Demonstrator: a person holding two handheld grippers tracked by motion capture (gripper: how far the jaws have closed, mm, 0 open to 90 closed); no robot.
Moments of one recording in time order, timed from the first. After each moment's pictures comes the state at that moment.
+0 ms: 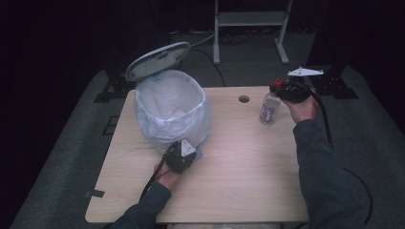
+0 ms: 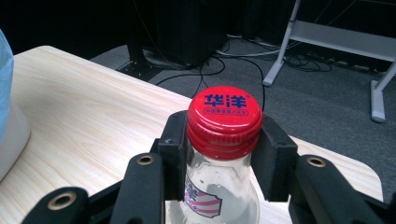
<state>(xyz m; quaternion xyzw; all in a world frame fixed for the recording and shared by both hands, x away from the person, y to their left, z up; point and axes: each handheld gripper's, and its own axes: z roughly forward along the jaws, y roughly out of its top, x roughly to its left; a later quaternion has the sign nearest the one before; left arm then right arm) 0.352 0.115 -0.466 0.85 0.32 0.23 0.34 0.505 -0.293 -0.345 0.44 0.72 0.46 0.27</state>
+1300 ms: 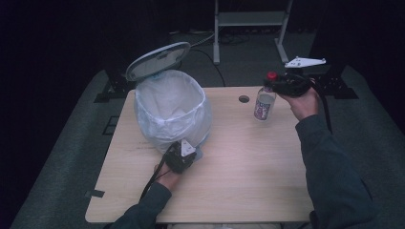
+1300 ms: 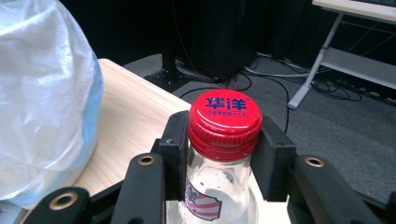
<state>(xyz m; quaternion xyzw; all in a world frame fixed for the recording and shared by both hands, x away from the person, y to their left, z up) 0.353 0.116 -0.466 0.86 0.31 0.24 0.34 0.472 -0.264 -0.286 0.37 0.75 0.48 0.26</state>
